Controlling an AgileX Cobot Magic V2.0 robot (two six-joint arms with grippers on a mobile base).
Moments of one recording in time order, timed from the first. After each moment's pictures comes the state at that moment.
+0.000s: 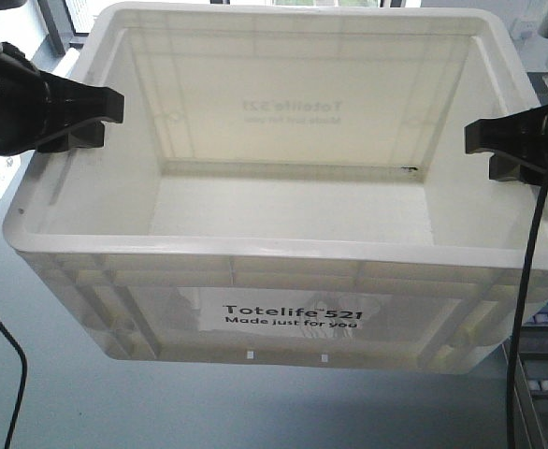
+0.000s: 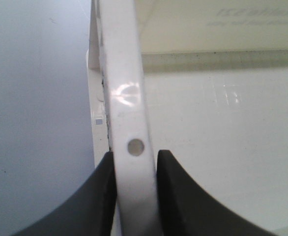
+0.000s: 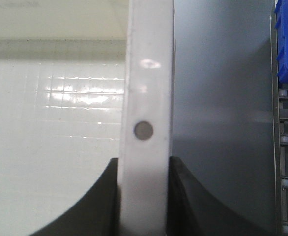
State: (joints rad) left arm -0.37 1.28 -1.28 -0.04 0.97 -0.26; right arm 0.26 1.18 -1.18 -0.05 1.05 0.28
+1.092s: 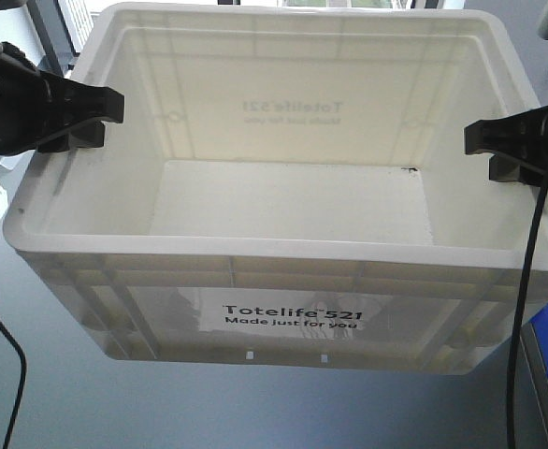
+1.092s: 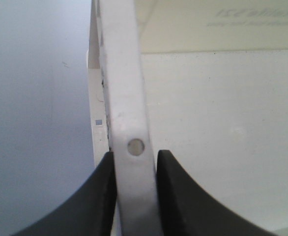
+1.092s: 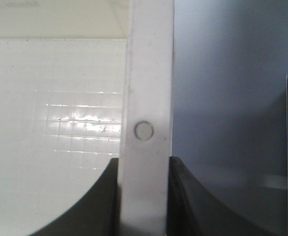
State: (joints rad) left arm -0.37 1.28 -1.28 -0.04 0.97 -0.26; right arm 0.26 1.18 -1.17 -0.04 1.04 0.28
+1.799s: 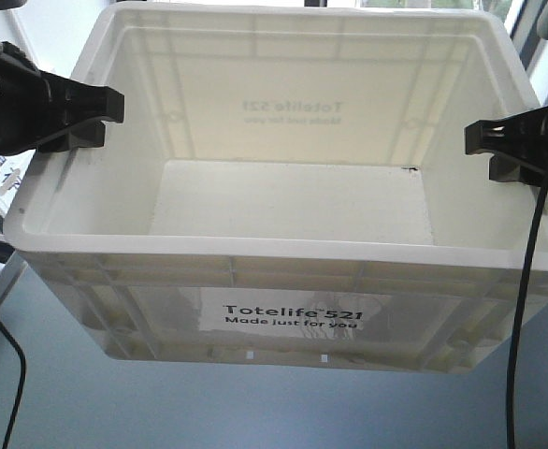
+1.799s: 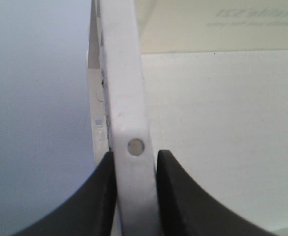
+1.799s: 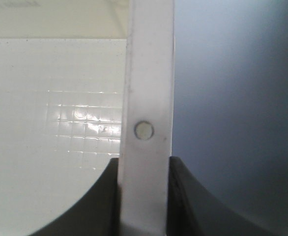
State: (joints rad) left arm -0.37 1.28 -1.28 -0.04 0.96 -0.26; right arm 0.26 1.18 -1.17 -0.05 1.04 0.28
